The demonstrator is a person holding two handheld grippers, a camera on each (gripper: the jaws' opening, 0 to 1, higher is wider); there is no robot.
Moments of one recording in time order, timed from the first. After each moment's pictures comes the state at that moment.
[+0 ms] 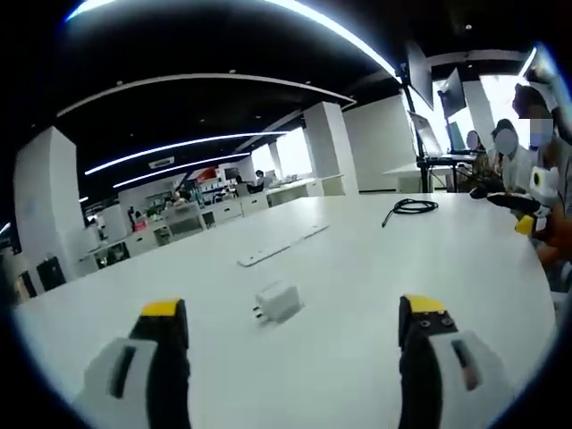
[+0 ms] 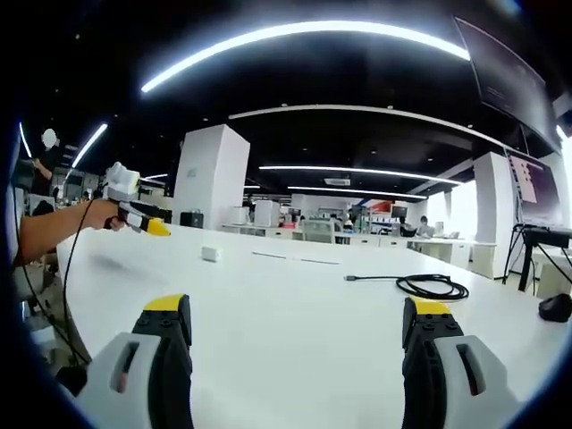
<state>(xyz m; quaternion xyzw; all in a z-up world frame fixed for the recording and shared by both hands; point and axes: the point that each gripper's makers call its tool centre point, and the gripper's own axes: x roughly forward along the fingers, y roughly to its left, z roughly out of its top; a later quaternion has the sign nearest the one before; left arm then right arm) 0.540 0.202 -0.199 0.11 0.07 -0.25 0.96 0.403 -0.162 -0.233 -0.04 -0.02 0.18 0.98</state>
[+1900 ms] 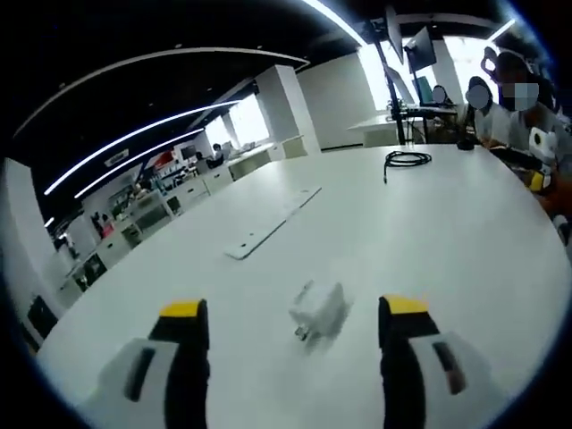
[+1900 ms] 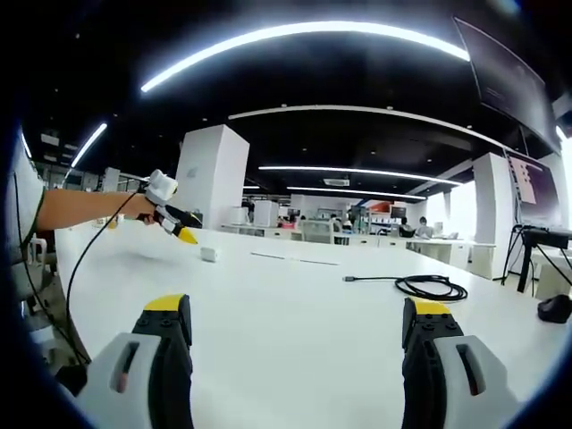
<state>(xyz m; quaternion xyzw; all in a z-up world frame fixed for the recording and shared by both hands) 0.629 0.200 -0.227 0.21 0.15 -0.33 0.91 0.403 -0.162 -0.232 -0.04 -0.02 0.18 0.98</state>
